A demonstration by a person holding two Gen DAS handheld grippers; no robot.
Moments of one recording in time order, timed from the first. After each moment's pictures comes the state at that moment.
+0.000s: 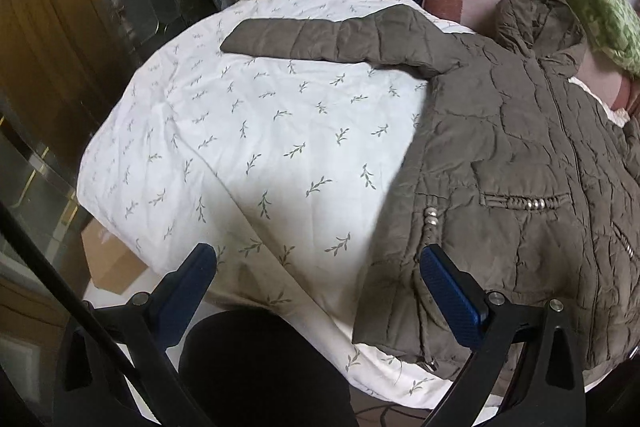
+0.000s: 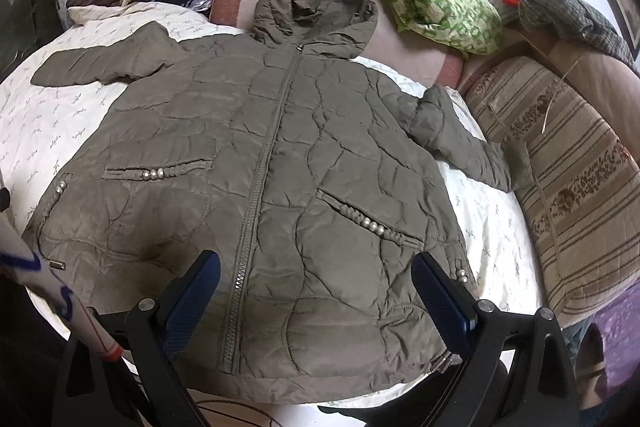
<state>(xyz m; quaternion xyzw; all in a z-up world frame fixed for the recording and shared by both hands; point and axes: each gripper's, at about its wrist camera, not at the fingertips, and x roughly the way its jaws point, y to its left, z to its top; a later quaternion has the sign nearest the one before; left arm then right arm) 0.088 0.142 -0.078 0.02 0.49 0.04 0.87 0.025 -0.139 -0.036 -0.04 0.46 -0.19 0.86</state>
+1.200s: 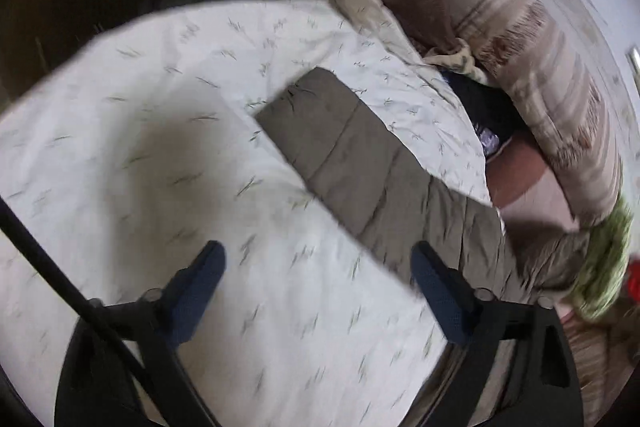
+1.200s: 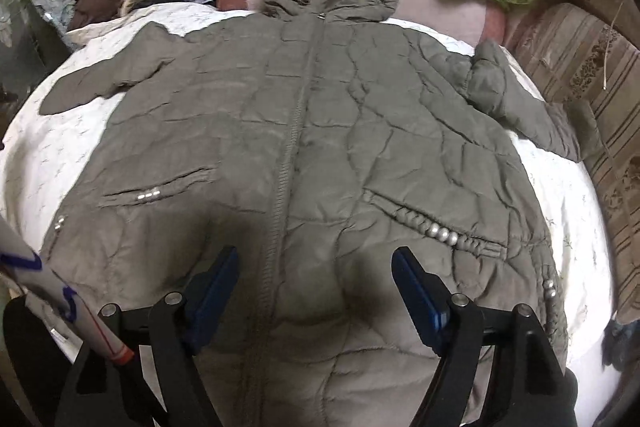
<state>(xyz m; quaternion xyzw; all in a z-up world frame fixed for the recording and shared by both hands) 0.356 0.331 -0.098 -0.31 0.47 0.03 0.83 0.075 -0.179 -0.090 0.07 0.49 -0.13 0.86</state>
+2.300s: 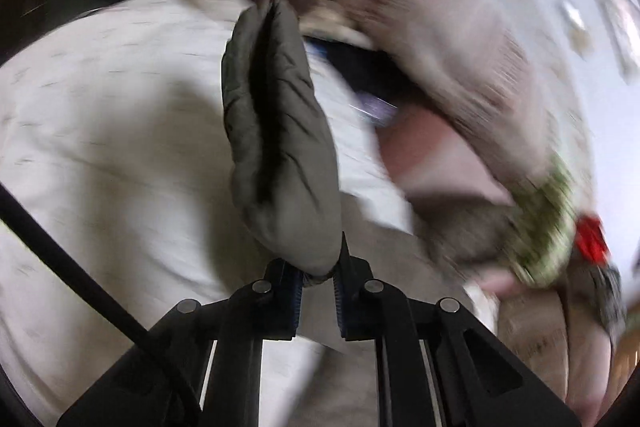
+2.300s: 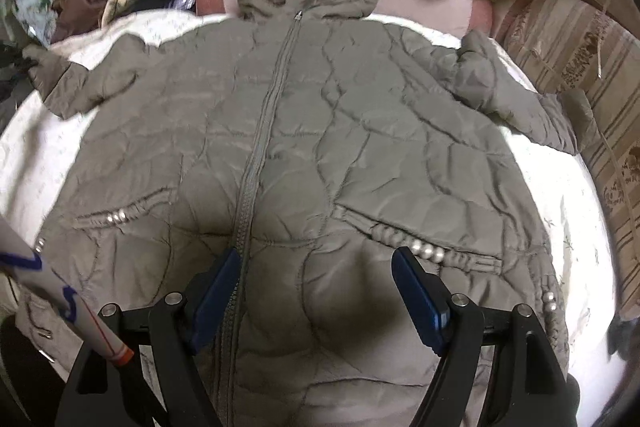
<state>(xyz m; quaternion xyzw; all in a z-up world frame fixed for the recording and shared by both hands) 0.404 0.183 -0.019 -0.29 0.46 -0.15 0.83 0.078 -0.207 -0.094 0.09 0.47 -0.15 0.86</state>
